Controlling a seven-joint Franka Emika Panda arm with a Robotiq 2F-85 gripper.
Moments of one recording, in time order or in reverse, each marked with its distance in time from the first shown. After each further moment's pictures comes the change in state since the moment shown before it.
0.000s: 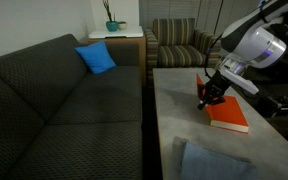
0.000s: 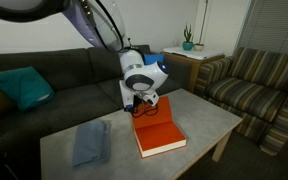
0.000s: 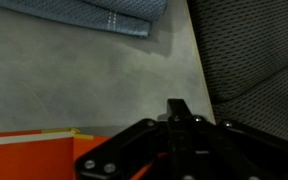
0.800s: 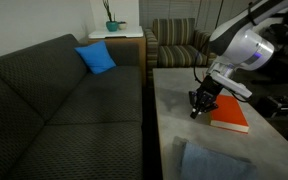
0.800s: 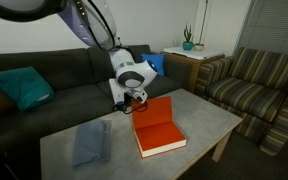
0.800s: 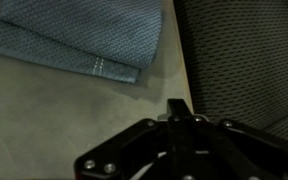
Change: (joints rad) arm 0.076 0.000 0.002 -0.004 -0.037 -0.087 0.004
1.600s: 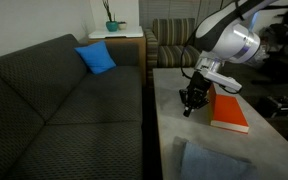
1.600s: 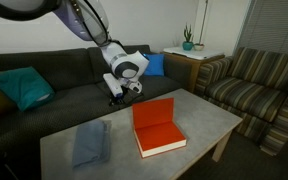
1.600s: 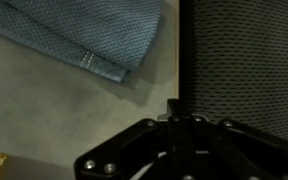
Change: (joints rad) arm 0.081 -0.004 -0.004 0.071 -0.125 -0.047 0.000
